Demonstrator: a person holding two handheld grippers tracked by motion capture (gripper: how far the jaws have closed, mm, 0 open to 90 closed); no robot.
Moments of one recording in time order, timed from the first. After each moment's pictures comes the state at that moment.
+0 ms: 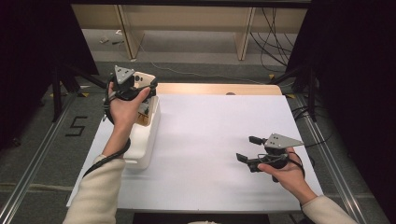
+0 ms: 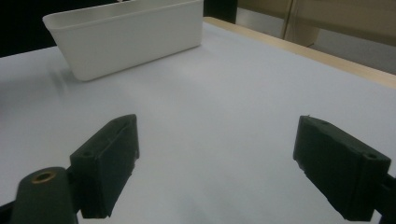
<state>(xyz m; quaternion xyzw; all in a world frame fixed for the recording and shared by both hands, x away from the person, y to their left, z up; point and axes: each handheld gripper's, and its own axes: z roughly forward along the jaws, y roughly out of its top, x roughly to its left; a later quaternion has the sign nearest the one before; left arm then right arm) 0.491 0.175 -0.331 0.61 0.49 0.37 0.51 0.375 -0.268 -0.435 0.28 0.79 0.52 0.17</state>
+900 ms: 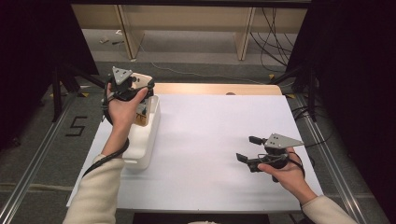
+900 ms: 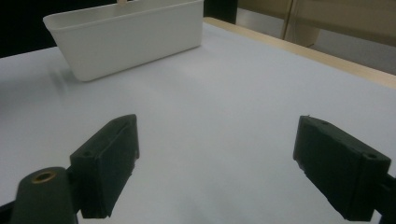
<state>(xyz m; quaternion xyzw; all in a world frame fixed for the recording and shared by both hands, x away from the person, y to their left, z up) 0.495 0.183 -0.337 0.61 0.50 0.37 0.49 0.375 -0.268 -0.435 0.28 0.79 0.52 0.17</state>
